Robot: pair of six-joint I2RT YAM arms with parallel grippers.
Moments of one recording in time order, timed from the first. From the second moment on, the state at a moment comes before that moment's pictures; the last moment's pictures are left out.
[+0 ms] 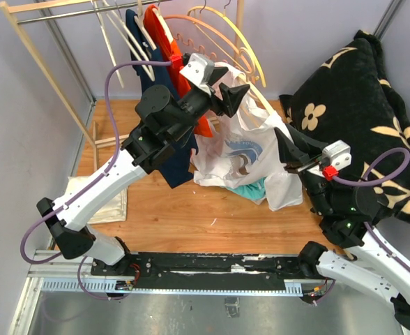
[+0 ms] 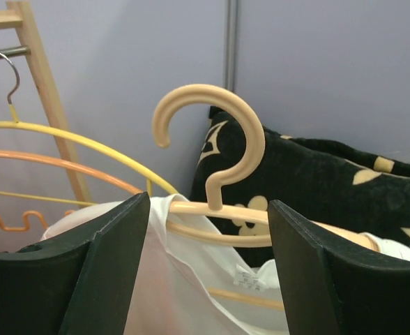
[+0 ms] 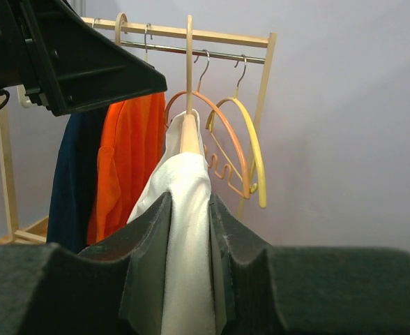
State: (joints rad) left arm -0.86 1.44 1.66 0.12 -0.06 0.02; right arm 0.85 0.61 0.81 0.38 0.25 -0.32
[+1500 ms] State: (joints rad) left arm -0.86 1.52 1.62 0.34 0.04 0.05; right arm 0.85 0.56 0.76 0.45 0.20 -0.34
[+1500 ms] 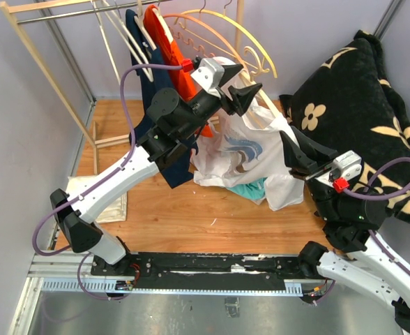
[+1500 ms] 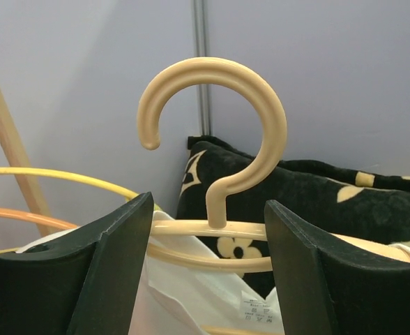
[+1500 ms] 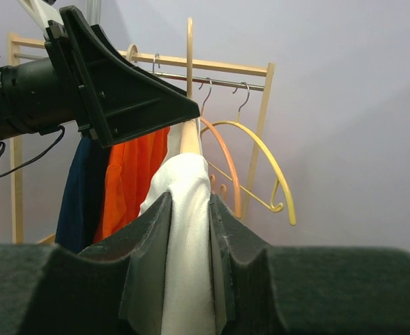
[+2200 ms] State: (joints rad) left arm -0.86 1.56 1.66 0.34 0.05 0.02; right arm 0.85 0.58 0.81 0.35 0.22 -0.31
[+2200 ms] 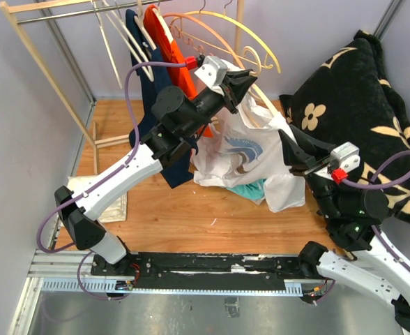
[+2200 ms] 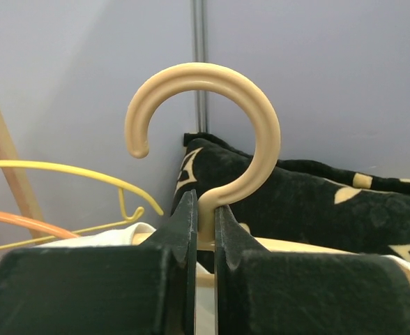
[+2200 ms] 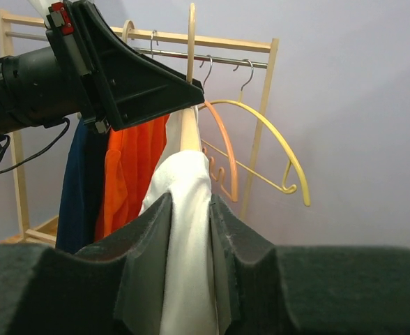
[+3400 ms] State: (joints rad) left arm -0.86 1.56 1.74 0.29 -0.07 0.10; right arm 0.85 0.31 0.75 -0.25 0.33 -0.12
